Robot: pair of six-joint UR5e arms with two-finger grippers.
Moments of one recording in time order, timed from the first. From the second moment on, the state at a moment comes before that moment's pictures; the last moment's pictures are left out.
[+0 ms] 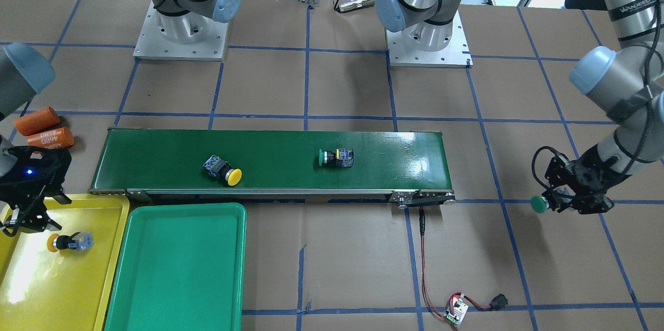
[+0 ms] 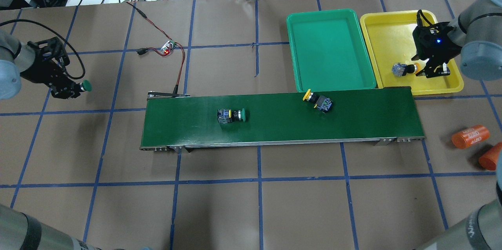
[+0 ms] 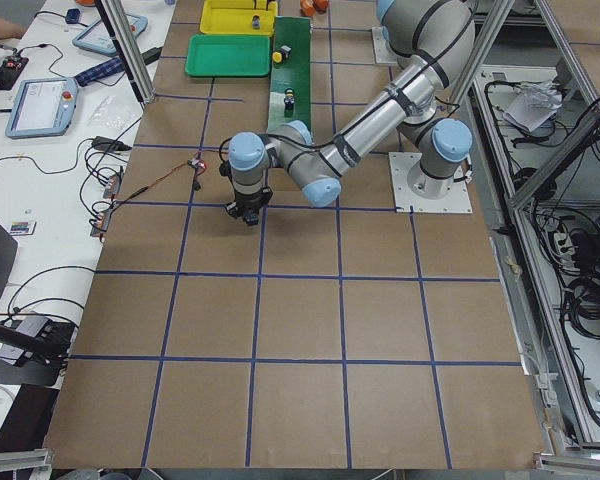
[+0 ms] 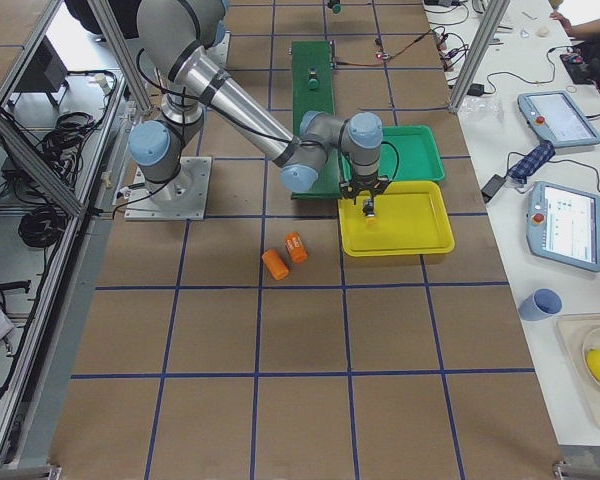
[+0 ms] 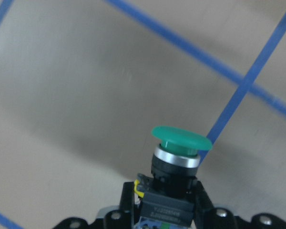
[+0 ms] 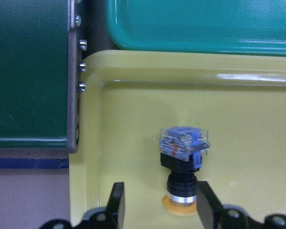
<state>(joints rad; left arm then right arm) -1.07 -1.92 -1.76 -1.00 1.49 1.58 1.13 -1.20 1.79 -2.27 -1.45 -2.07</state>
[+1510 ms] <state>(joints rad) -1.60 -1.70 -2.10 -0.81 1.53 1.09 1.40 -1.45 2.08 -2.24 -1.52 -1.72</state>
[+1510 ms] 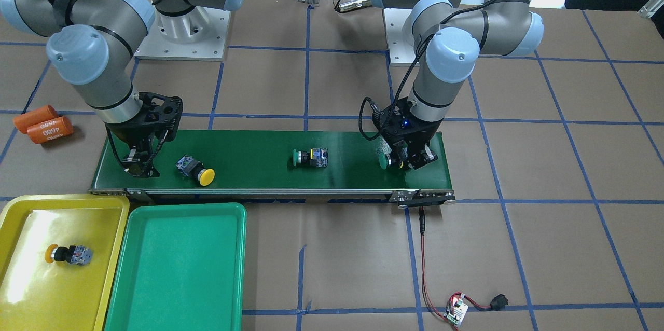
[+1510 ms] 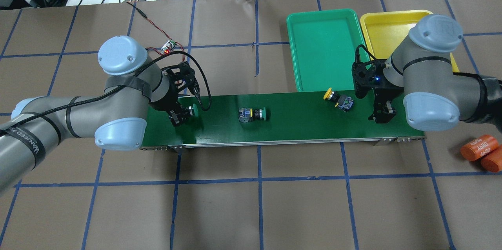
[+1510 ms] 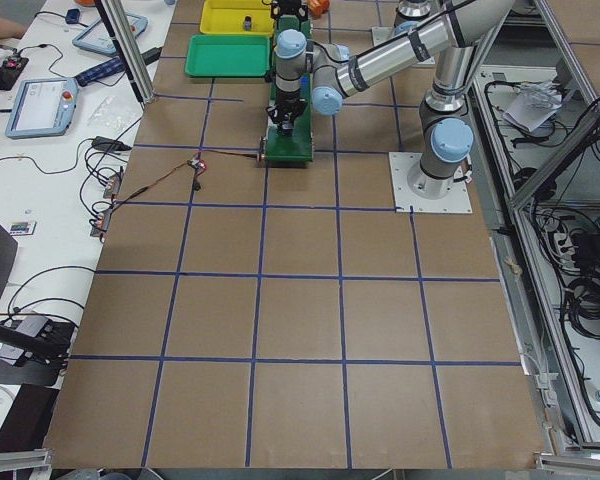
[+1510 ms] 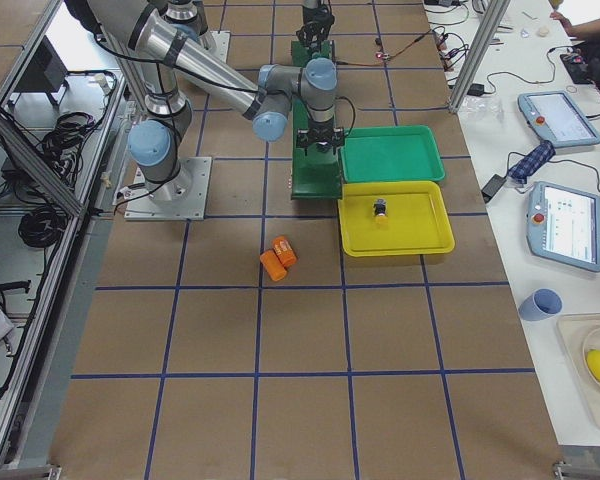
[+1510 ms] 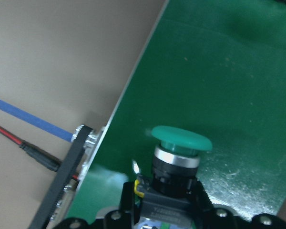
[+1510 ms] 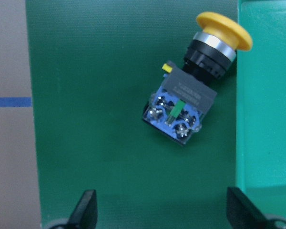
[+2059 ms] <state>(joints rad) -1.58 -1.67 -1.96 -0.85 1.48 0.84 1.42 -1.43 2.07 -2.24 -1.53 -1.69</state>
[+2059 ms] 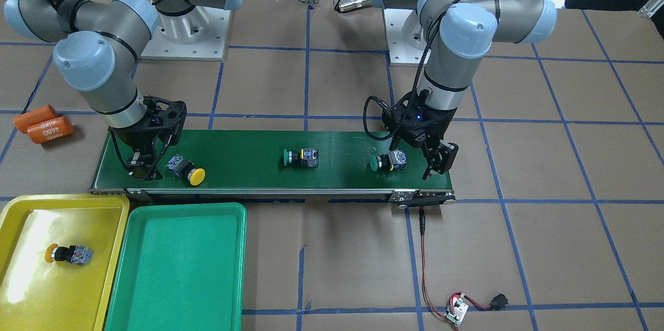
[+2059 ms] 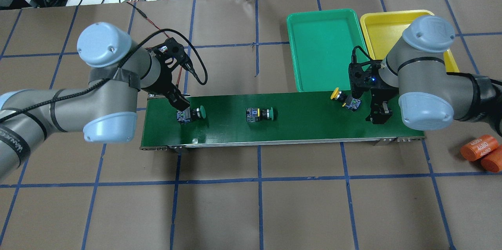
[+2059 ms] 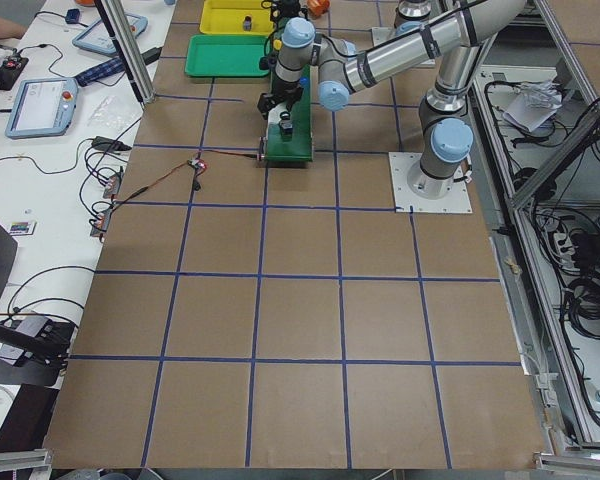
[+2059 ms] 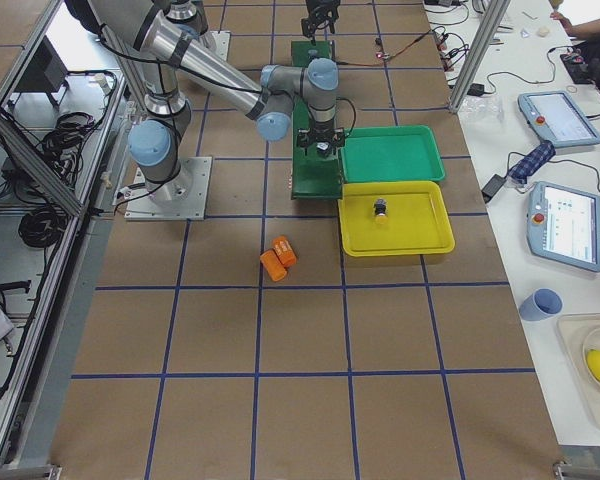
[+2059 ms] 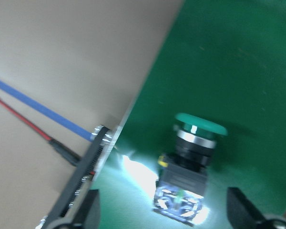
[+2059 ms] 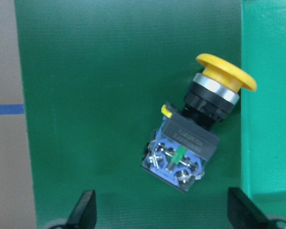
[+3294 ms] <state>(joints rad) -1.55 -1.66 -1.45 -1.54 1.55 0.05 1.42 -1.39 1.97 -2.29 -1.53 -1.69</state>
